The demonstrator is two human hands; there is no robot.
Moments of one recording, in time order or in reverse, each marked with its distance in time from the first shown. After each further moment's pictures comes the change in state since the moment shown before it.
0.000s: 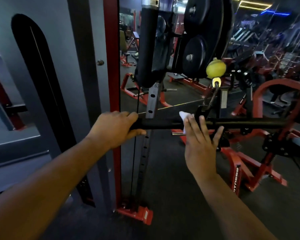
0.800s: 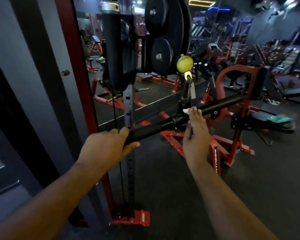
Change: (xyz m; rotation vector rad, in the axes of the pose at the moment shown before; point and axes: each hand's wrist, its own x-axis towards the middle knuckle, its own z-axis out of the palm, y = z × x) left_hand -0.019 0.027 0.006 0.001 0.132 0.151; right_hand 0.003 0.006 -0.024 0.347 0.215 0.510
